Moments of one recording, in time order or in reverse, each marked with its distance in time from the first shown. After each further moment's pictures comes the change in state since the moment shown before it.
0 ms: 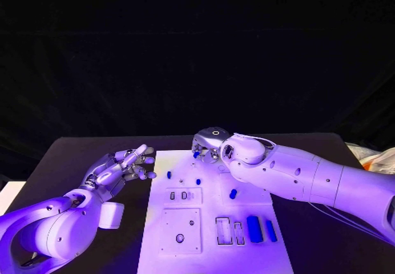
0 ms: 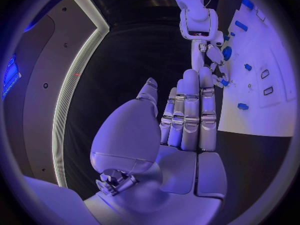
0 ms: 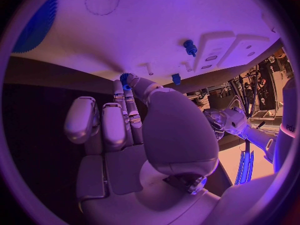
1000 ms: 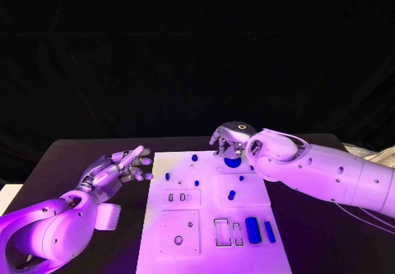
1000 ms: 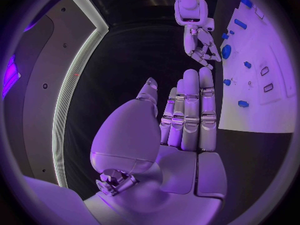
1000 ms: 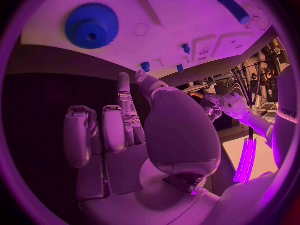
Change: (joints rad) left arm 0.003 -0.011 0.000 -0.002 0.000 0.000 -0.006; left_hand 0.000 0.000 -0.003 -0.003 0.000 0.000 0.000 0.000 0.000 0.000 0.000 0.000 0.001 -0.003 0.003 0.000 0.001 0.000 -0.005 -0.002 0.000 0.001; right arm 0.015 -0.261 0.032 0.196 0.131 -0.050 -0.025; right_hand -0.042 -0.055 -0.154 0.091 -0.030 -0.157 0.005 0.009 -0.021 0.196 -0.029 0.238 0.117 0.000 -0.015 0.081 0.100 -0.054 0.106 -0.009 0.174 0.236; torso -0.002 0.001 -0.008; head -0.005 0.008
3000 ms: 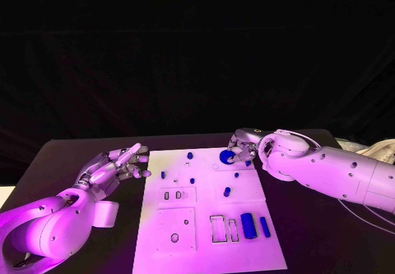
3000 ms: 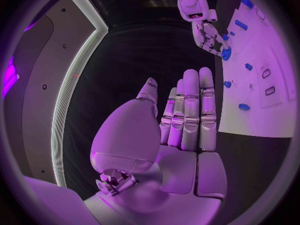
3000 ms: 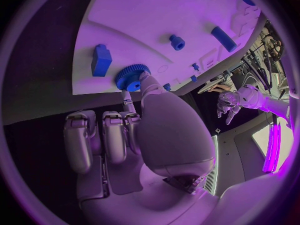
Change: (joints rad) left arm 0.002 0.007 0.000 -0.009 0.000 0.000 -0.004; left_hand 0.000 0.000 0.000 0.000 0.000 -0.004 0.004 0.000 0.000 -0.003 0.003 0.006 0.000 0.000 0.000 0.000 0.001 0.000 -0.002 0.002 0.000 0.001; right arm -0.038 -0.042 0.003 -0.029 0.133 0.129 -0.106; right_hand 0.099 0.062 -0.308 0.127 0.155 -0.014 0.012 0.050 0.002 0.013 0.019 1.273 1.126 0.000 0.015 0.182 0.141 -0.031 0.001 0.009 0.105 0.009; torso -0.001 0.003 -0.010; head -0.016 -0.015
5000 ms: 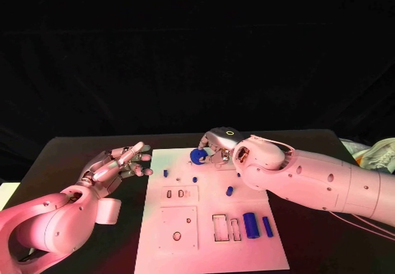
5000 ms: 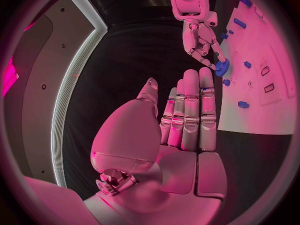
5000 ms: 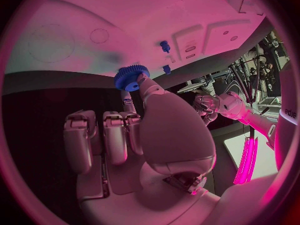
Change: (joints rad) left arm 0.000 0.003 0.000 -0.010 0.000 0.001 -0.007; left_hand 0.005 0.005 0.000 -0.006 0.000 0.000 0.000 0.000 0.000 -0.004 -0.004 0.000 0.001 -0.003 0.003 0.005 0.003 0.000 0.000 0.000 0.004 0.002; right arm -0.009 0.124 -0.016 0.100 -0.186 -0.128 -0.008; right_hand -0.032 0.076 0.159 -0.053 -0.088 0.074 -0.013 0.007 -0.049 0.000 -0.028 0.000 0.000 0.000 -0.018 0.017 0.000 -0.015 0.000 -0.018 0.004 0.000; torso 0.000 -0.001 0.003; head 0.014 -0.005
